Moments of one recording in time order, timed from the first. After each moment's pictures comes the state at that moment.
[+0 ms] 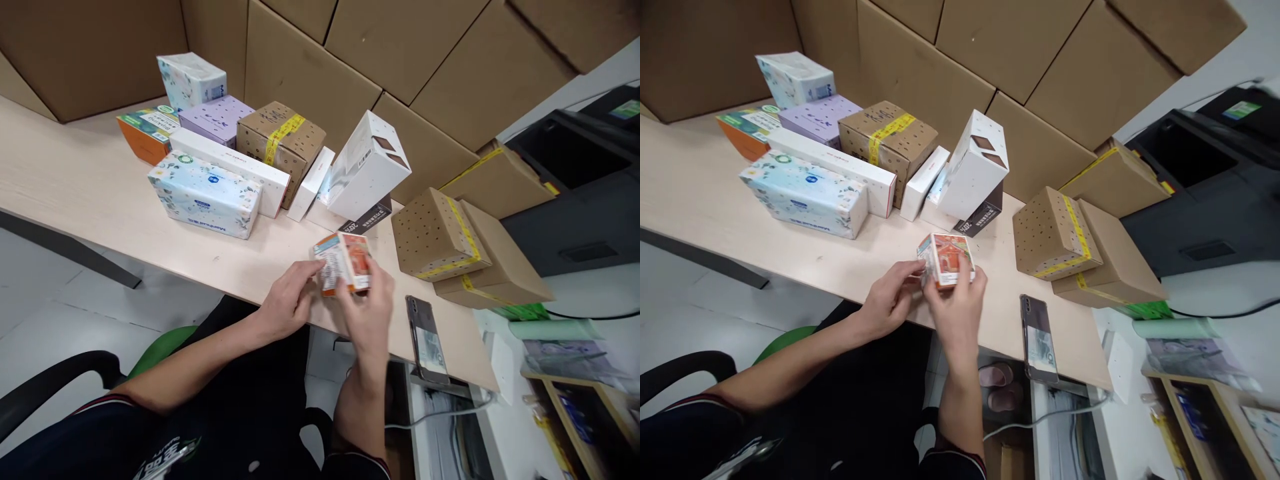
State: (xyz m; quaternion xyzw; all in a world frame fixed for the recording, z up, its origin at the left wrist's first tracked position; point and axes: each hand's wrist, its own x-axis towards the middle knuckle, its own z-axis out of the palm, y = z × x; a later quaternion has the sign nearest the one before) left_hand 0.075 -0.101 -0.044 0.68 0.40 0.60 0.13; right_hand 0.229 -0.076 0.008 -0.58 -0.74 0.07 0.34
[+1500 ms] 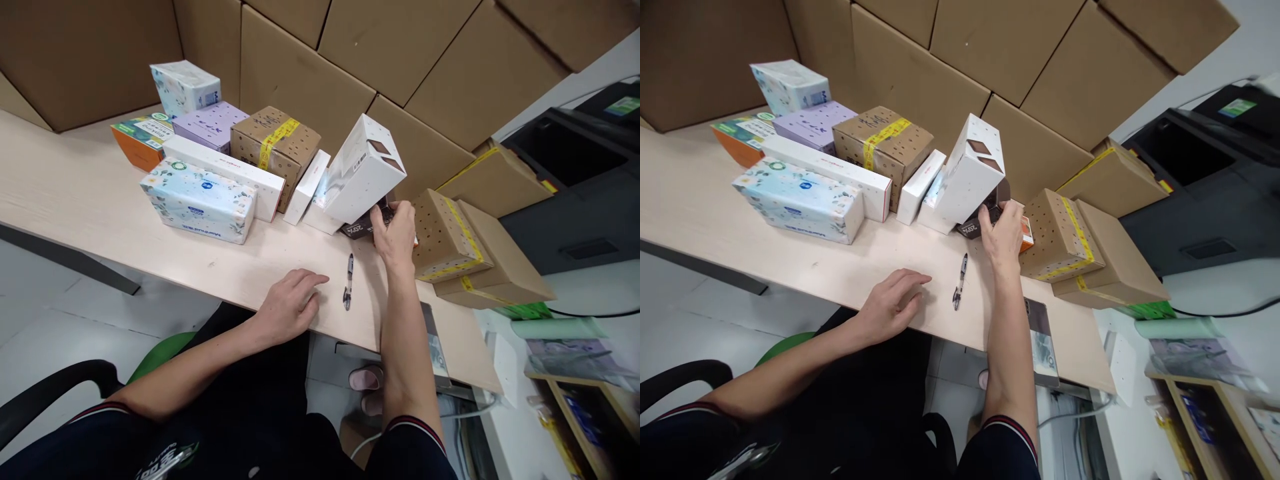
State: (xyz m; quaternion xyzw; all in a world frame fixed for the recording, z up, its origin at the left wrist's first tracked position) left_hand 0.074 -0.102 -0.034 0.72 0.47 0.51 0.10; right_hand 0.261 0.100 0.046 -0.57 -0.74 -0.02 0.34
